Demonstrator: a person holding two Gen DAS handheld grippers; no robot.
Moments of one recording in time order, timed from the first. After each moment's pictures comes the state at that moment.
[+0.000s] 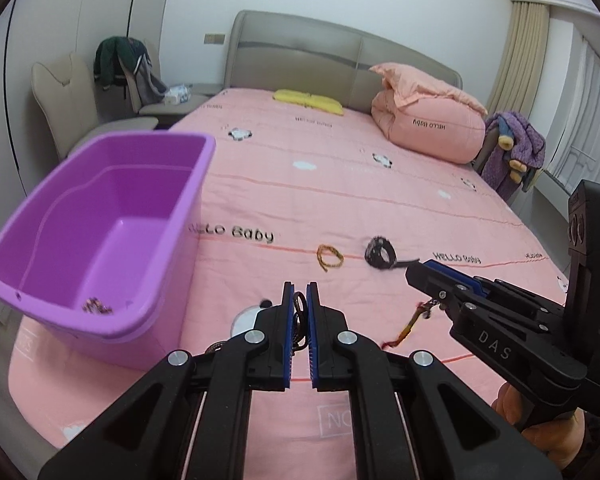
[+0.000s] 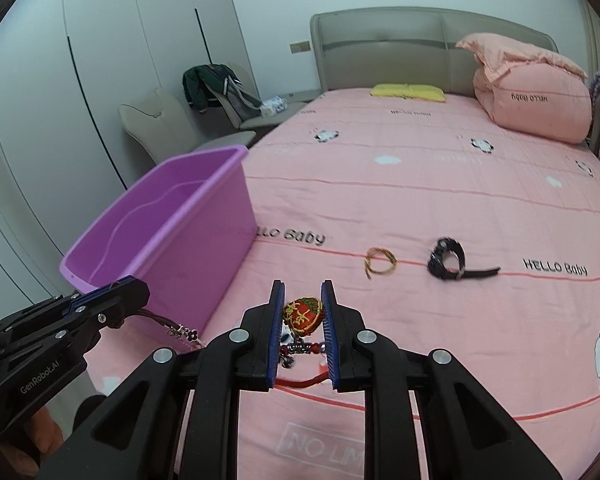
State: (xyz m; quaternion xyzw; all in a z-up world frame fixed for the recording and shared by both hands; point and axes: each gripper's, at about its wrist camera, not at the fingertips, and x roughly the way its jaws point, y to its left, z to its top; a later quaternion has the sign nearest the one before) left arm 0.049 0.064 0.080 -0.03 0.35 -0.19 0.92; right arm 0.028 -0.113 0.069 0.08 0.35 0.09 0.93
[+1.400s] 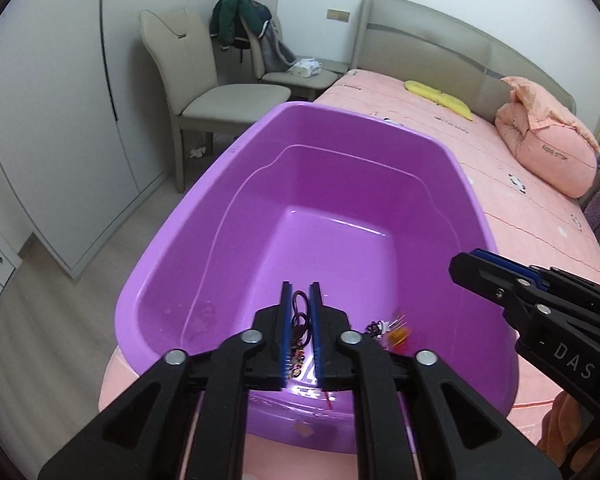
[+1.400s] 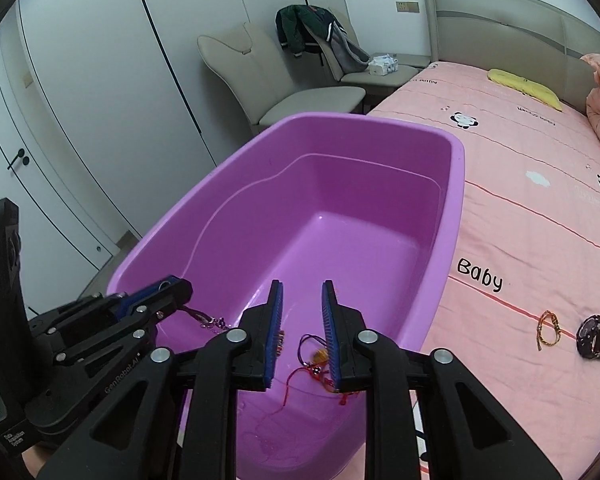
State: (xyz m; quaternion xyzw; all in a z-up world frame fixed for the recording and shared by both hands) left arm 0.157 0.258 0.049 -0.05 0.41 0.01 0.91; right arm 0.167 0.108 0.066 0.02 0.42 0.22 0.88
